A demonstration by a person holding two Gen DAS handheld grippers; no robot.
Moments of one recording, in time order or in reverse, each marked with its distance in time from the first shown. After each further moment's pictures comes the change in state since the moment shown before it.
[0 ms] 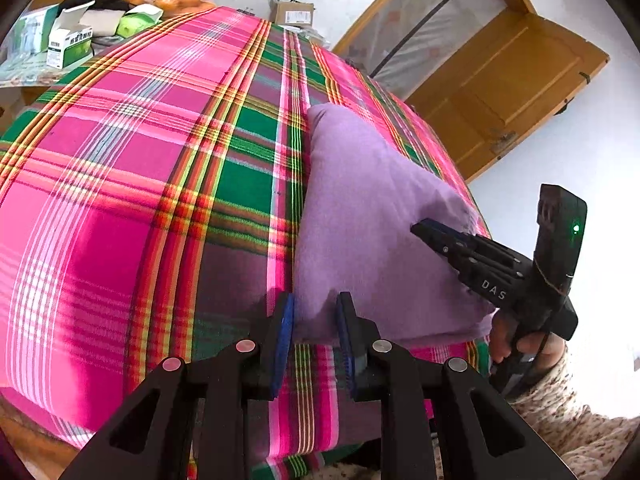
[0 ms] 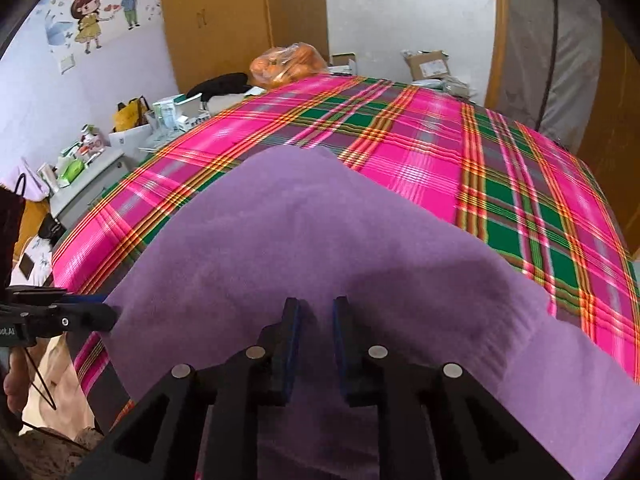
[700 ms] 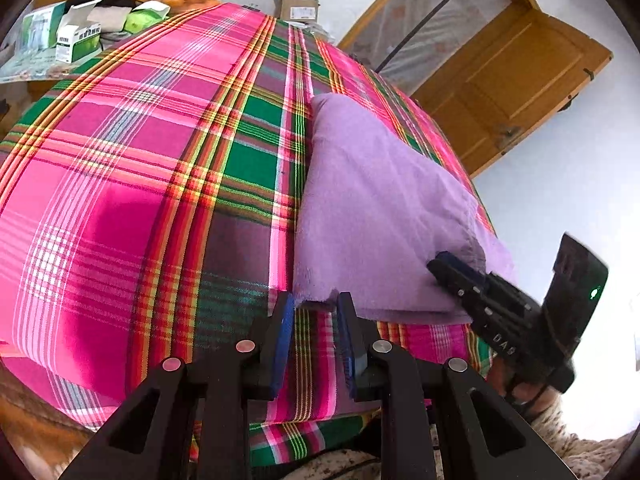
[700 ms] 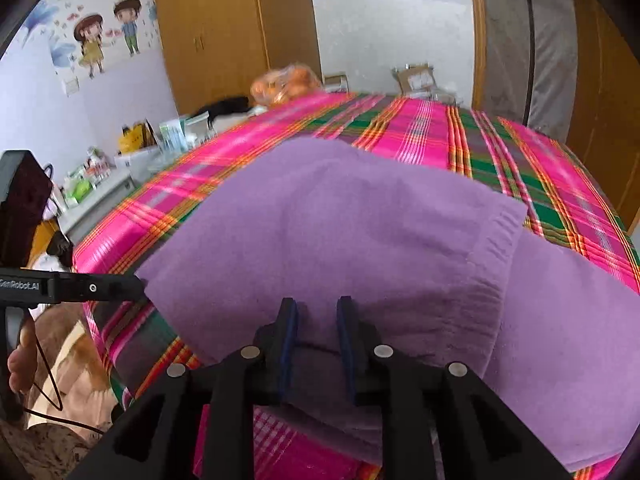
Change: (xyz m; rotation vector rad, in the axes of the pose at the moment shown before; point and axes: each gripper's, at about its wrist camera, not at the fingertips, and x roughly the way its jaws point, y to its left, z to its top) left arm -0.007 -0.003 -0.012 -0.005 0.015 0.019; right arm -0.034 0.020 -0.049 0.060 -0.105 0.008
